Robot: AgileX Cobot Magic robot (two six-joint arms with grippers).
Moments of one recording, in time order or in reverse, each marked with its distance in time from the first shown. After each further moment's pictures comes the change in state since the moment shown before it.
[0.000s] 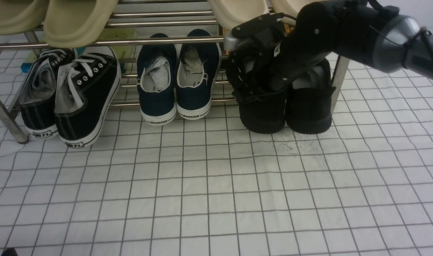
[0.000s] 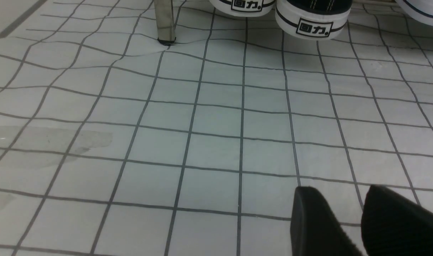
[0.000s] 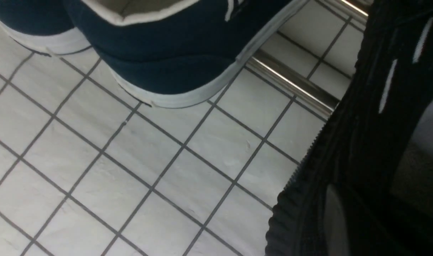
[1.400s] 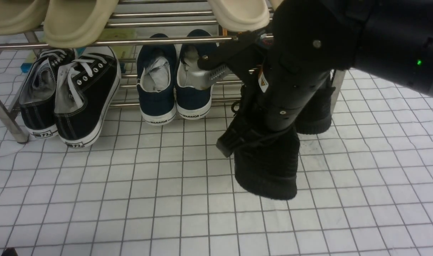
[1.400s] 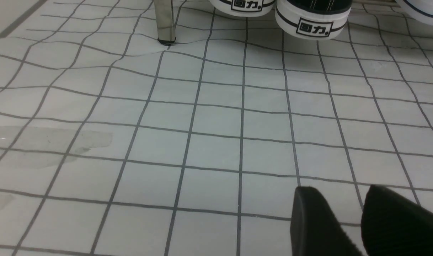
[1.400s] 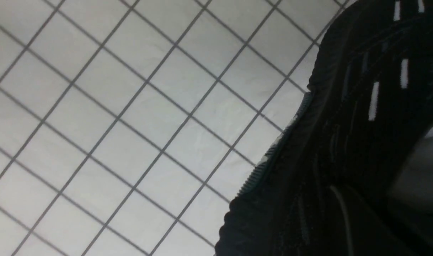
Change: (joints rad) right arm 0.330 -0.260 0.125 -0.278 0.399 0.371; left arm 0.000 0.000 0.000 0.001 0.001 0.000
